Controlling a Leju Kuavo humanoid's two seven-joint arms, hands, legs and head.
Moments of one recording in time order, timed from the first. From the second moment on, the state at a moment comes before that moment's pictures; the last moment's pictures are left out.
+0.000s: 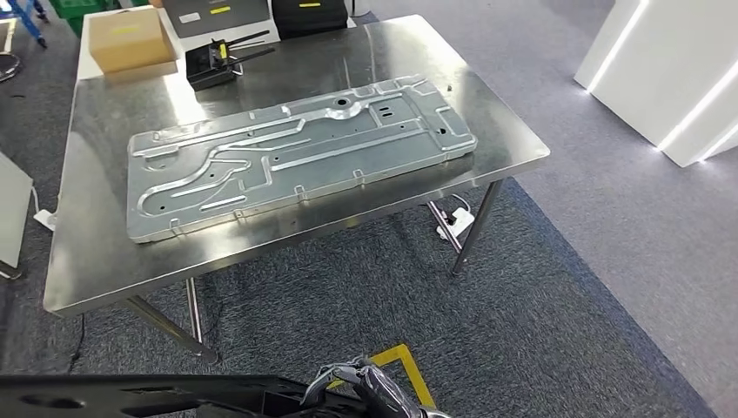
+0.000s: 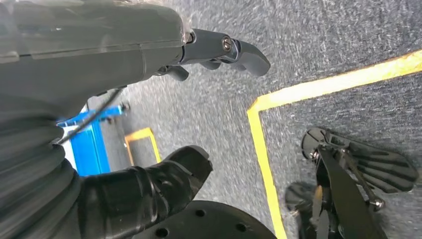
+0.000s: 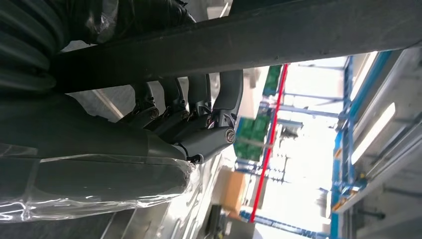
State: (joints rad) left arm -0.06 -0.02 -0.68 -0.15 0.85 0.21 -0.03; right arm 0.06 -0.03 0.72 -1.74 0.14 0.21 -0.66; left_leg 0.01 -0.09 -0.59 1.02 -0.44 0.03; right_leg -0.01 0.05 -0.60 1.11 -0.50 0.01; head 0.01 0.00
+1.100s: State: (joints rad) left arm -0.06 -0.02 -0.69 -0.15 0.86 0.21 0.00; right arm 0.06 -0.04 0.70 -1.75 0.10 0.27 -0.63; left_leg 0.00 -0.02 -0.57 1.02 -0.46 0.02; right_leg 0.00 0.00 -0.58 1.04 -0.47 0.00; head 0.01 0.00
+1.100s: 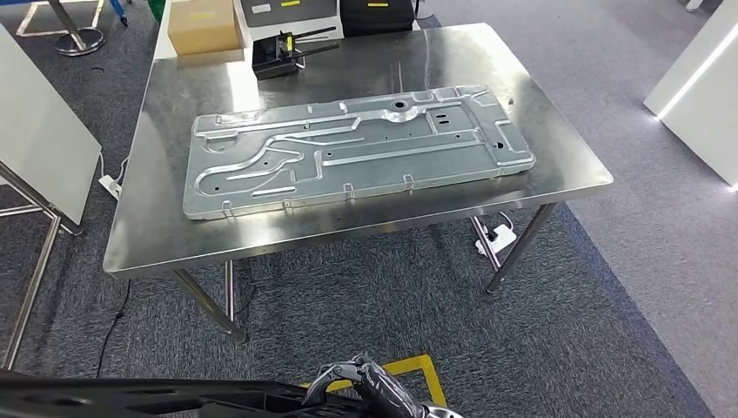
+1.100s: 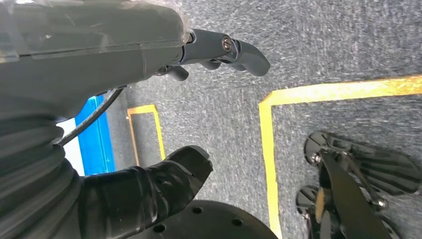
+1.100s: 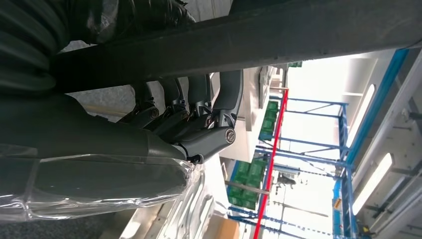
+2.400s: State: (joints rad) left arm -0.06 -0.01 -0.71 -0.15 0.88 0.23 0.02; right arm 0.06 -0.05 0.70 -1.76 0.12 0.25 -0.62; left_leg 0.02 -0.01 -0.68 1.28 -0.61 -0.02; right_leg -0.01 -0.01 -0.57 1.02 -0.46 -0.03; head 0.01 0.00
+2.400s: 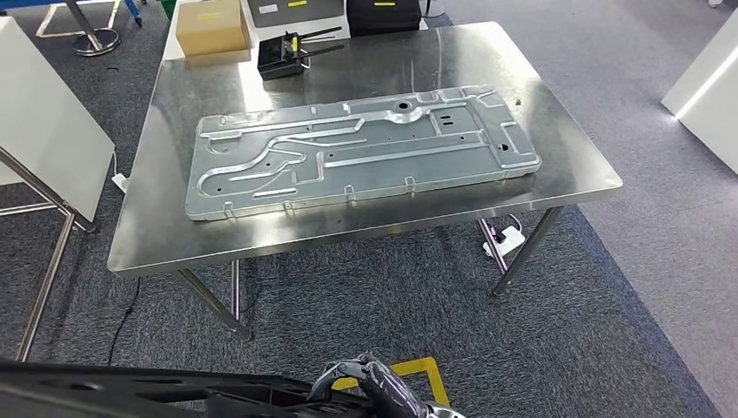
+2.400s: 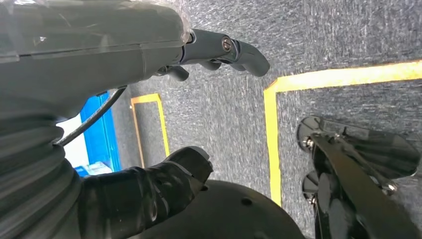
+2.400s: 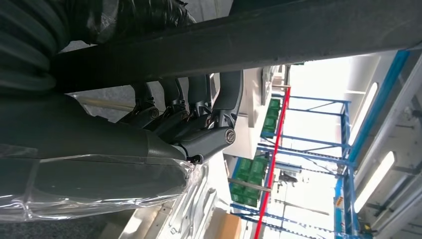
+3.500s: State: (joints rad) left arm -0.06 -0.01 -0.73 -0.15 0.88 0.21 0.00; right arm 0.07 -0.06 0.70 -1.77 0.13 0.25 -0.62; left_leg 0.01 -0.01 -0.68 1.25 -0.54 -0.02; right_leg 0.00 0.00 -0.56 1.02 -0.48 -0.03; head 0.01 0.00
